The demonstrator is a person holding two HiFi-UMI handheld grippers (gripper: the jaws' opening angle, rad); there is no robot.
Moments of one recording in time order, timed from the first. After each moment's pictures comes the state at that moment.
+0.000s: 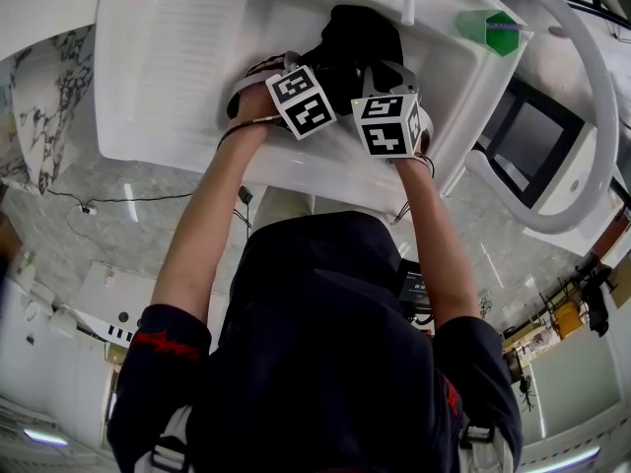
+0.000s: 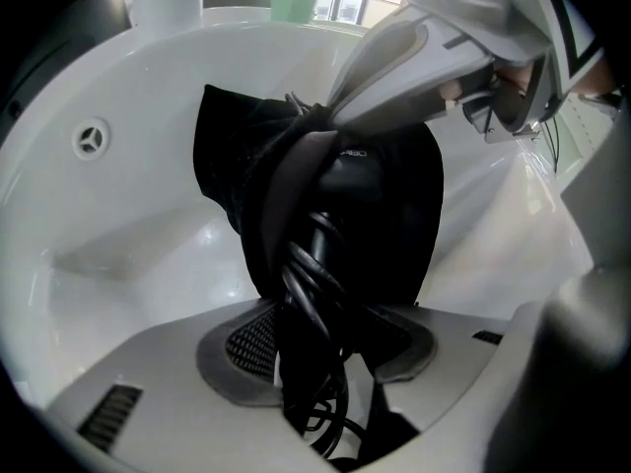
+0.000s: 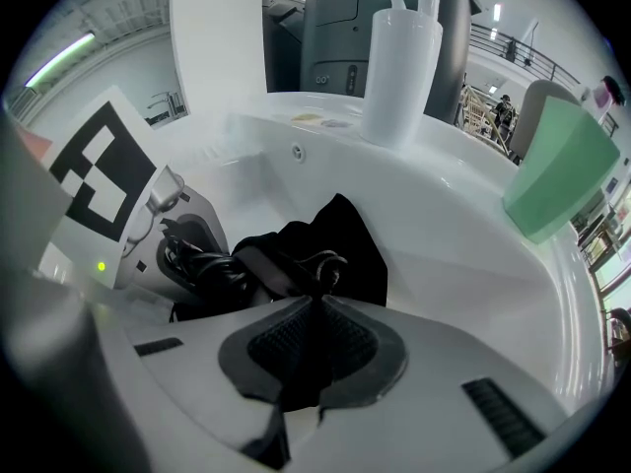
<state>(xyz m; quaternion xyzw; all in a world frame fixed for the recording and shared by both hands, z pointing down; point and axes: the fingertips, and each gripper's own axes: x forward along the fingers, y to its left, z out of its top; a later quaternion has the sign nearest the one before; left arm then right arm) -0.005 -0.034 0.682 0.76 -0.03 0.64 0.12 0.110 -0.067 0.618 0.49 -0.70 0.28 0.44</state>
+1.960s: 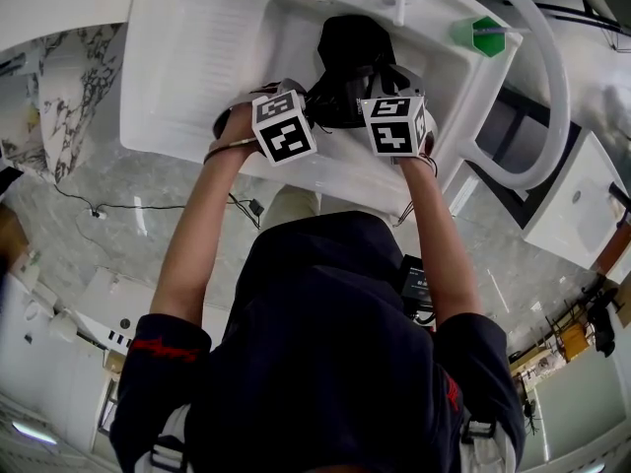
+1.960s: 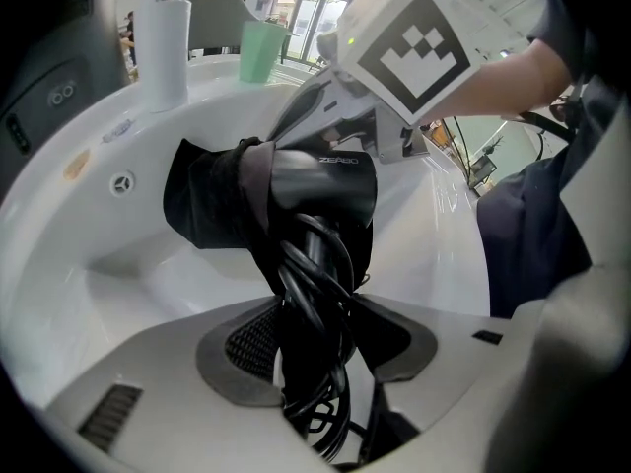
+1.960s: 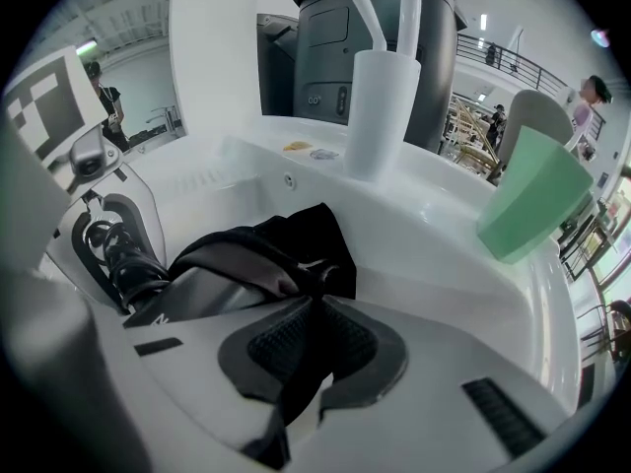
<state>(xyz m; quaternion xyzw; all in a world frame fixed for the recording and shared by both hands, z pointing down) -0.026 0.006 0.601 0.77 0.05 0.61 0.14 0.115 -0.078 0.593 0.51 -0.70 0.26 0.41</state>
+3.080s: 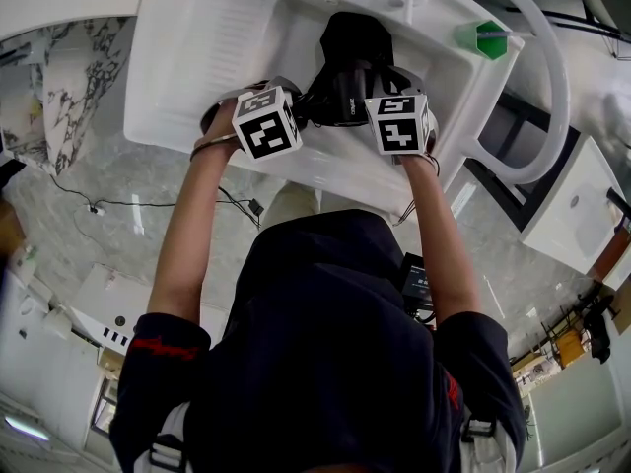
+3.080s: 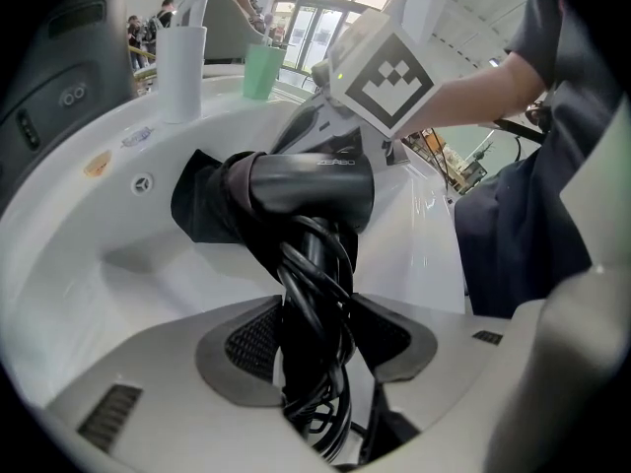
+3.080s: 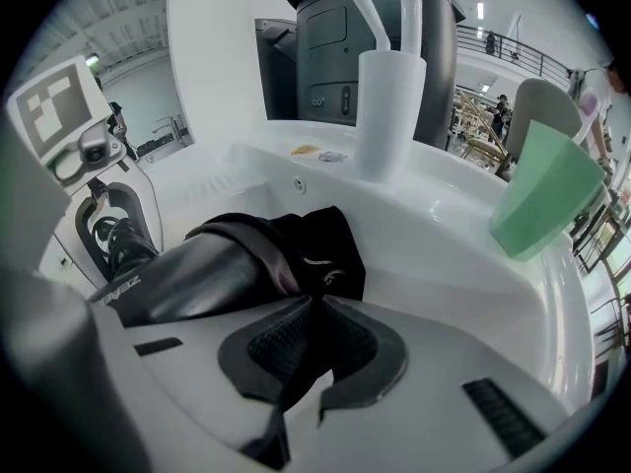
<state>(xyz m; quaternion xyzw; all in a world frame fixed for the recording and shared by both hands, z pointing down) -0.045 0.005 0.582 0.79 0.07 0.59 0.15 0.105 -0.077 0.590 0.50 -0.72 0.28 0.40</state>
